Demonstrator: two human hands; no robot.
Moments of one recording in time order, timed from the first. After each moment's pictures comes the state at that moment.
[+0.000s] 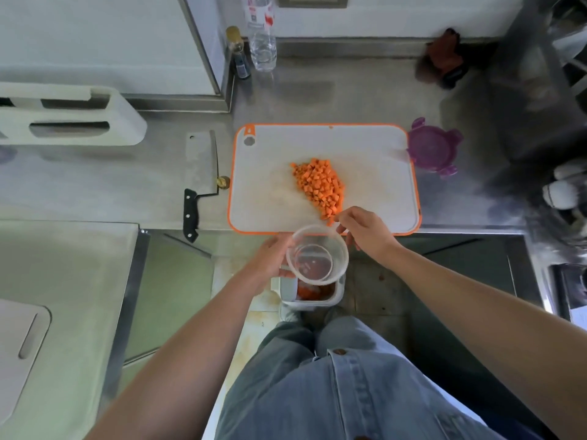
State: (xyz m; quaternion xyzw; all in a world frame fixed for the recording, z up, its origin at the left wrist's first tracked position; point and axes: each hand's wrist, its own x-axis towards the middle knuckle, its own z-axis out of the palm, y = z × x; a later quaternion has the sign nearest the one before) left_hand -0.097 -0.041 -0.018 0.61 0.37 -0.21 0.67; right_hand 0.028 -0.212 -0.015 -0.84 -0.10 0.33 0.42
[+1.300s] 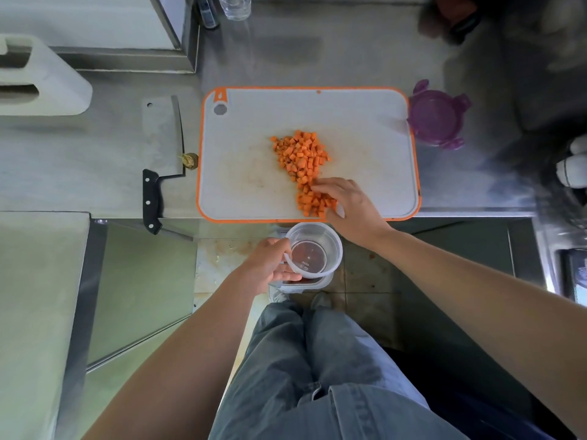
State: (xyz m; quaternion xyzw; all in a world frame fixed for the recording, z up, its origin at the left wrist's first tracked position) left_hand -0.082 -0.067 -0.063 0.47 0.48 -0.25 0.69; right_hand 0.050 -0.211 -0.053 -0.87 -0.32 0.22 0.30
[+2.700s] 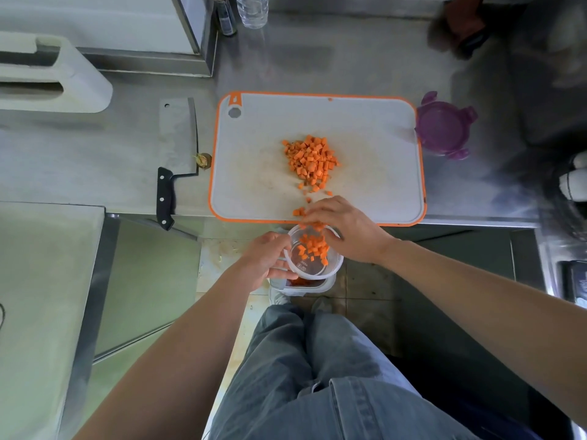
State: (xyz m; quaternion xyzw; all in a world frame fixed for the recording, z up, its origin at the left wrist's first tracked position) left_hand -0.087 -0.051 -0.045 0.50 0.46 -0.25 0.68; right_hand 0.033 -0.209 -0.045 -0.79 -0.51 0.21 0.28
